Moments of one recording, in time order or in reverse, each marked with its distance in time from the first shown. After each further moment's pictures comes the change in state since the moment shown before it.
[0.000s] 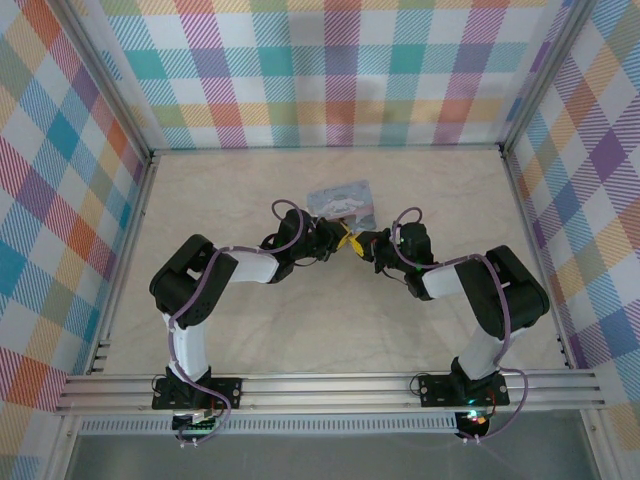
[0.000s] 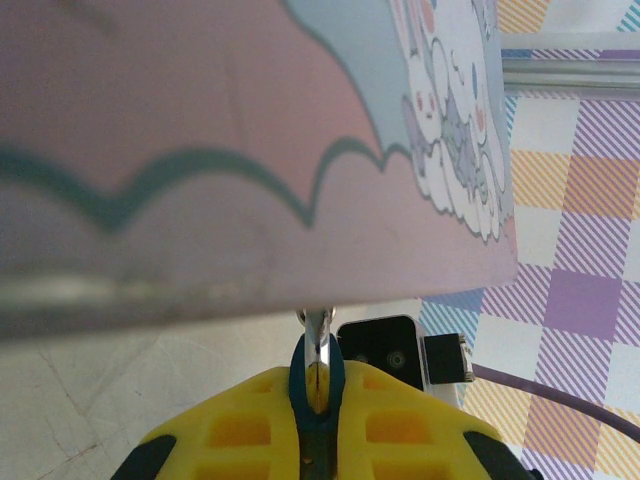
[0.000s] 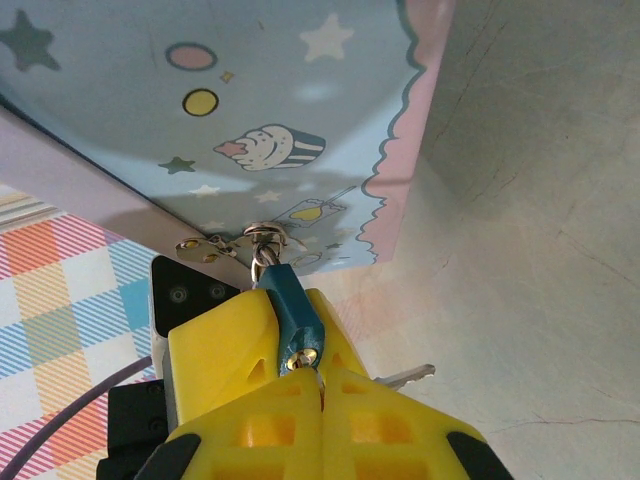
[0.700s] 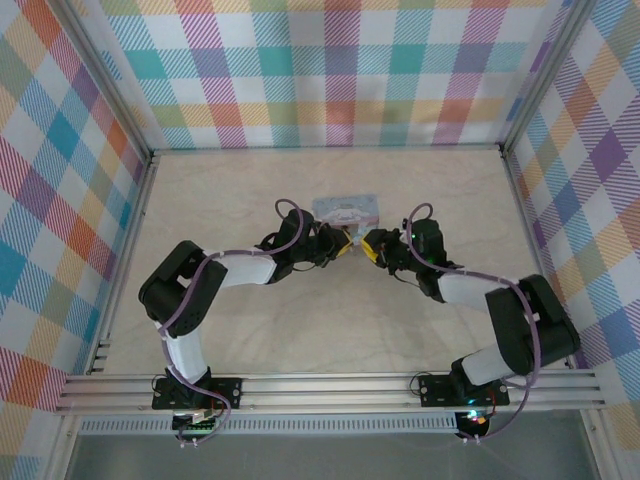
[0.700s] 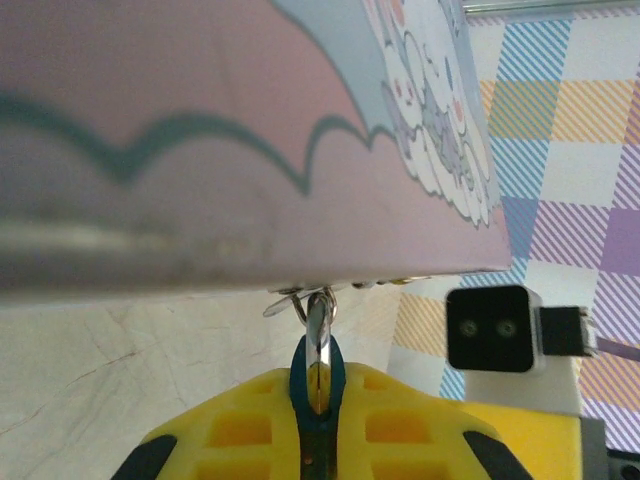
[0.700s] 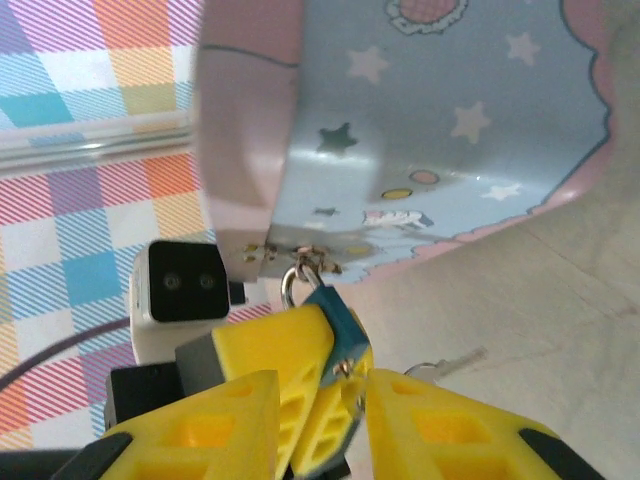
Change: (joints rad) left arm -0.018 -0.087 0.000 -0.202 0.038 0.126; right arm -0.042 -0.278 -0.019 -0.383 -0.014 -0.257
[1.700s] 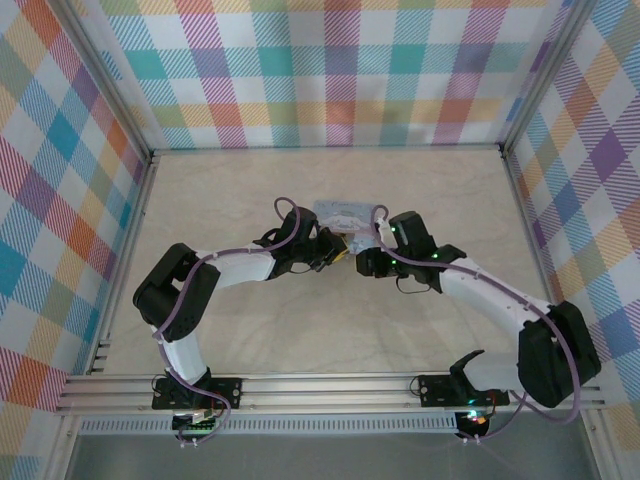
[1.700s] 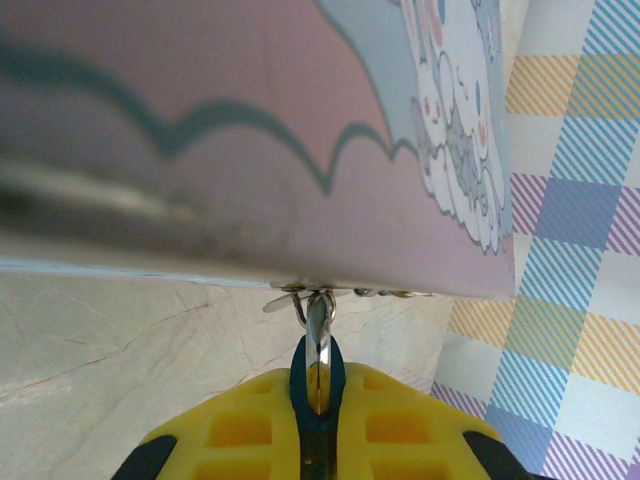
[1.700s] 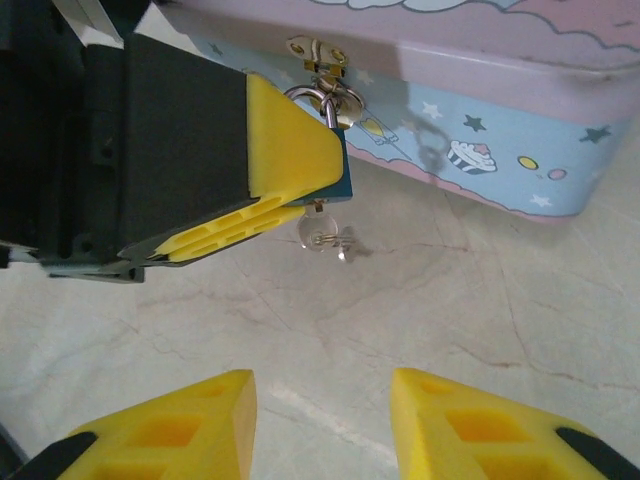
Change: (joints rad) left arm -0.005 -0.034 0.048 -0.227 -0.002 0.063; right arm 0.171 -0.119 0.275 -0.798 0.211 -0.962
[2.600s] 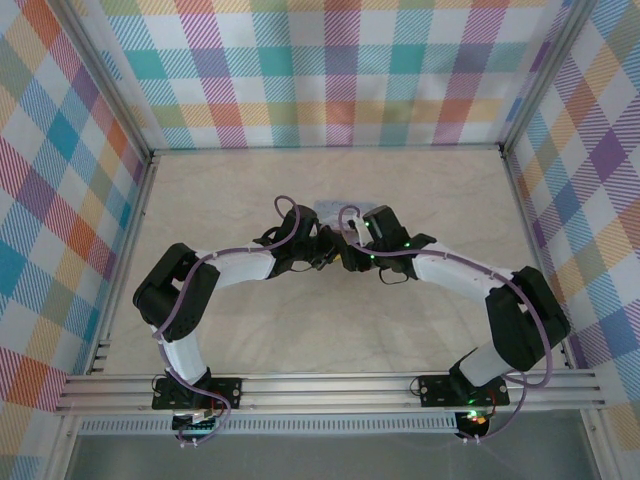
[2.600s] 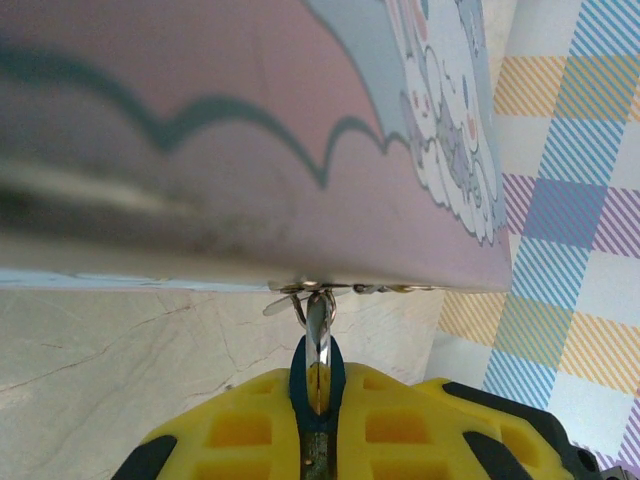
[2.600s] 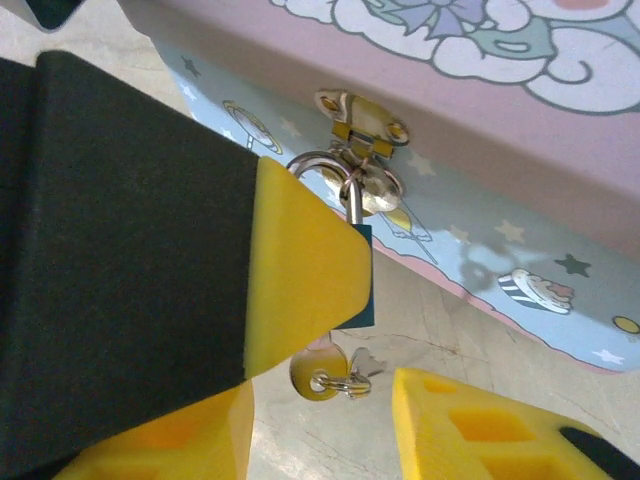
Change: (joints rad) left arm 0.000 0.000 0.013 0.002 0.008 -0.011; right arm 0.081 0.206 0.119 0.055 0.138 -0.128
